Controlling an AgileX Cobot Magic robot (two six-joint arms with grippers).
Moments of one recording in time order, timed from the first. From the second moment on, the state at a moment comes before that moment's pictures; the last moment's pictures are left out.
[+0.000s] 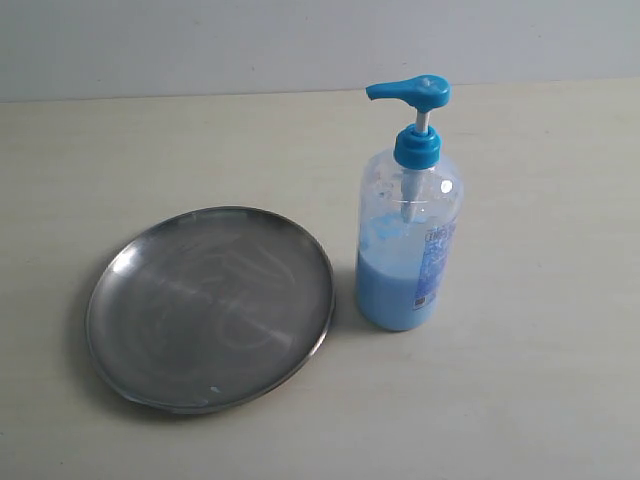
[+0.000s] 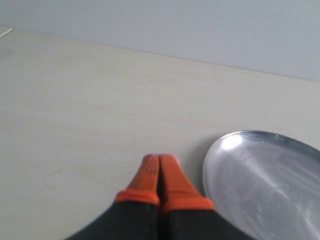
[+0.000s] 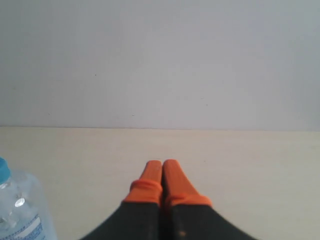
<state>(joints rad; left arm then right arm) -0.07 0.00 0.00 0.12 0.37 -0.29 0.11 0.36 -0.34 -0.05 0.22 0.05</state>
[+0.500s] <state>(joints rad) -0.07 0.00 0.00 0.12 0.37 -0.29 0.11 0.47 -0.48 -0.05 0.22 0.05</state>
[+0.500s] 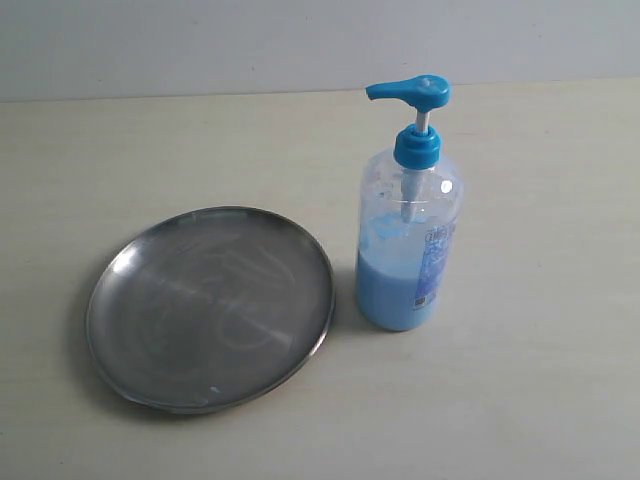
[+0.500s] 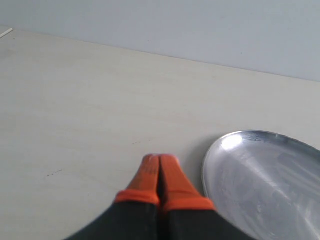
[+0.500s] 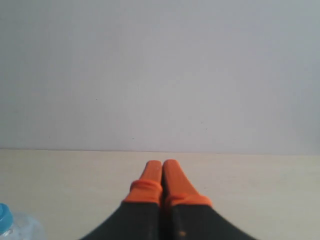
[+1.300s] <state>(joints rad) -0.07 0.00 0.00 0.12 0.37 -0.29 0.11 0.55 -0.57 -0.05 0.22 0.05</state>
